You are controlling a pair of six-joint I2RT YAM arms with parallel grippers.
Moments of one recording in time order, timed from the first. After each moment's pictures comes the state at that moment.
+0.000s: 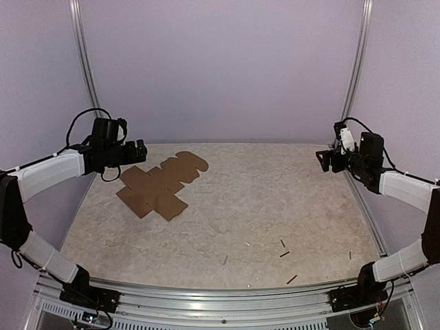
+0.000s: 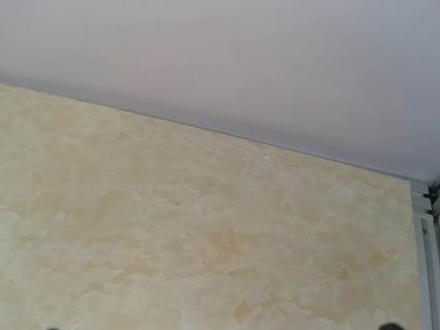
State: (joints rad) left arm -0.29 1.45 1.08 -0.21 -0.16 -0.30; right arm 0.03 1.31 0.79 0.21 -0.23 -0.15
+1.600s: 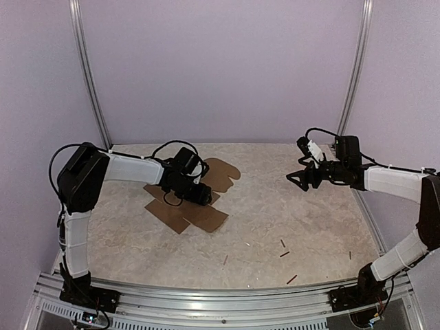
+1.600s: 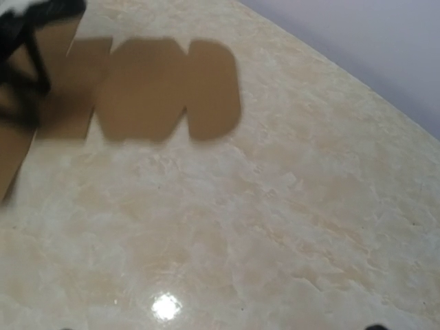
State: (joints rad) left arm -0.63 2.11 1.42 -0.30 0.07 -0.22; right arm 0.21 1.43 0.85 0.05 -0.55 -0.43
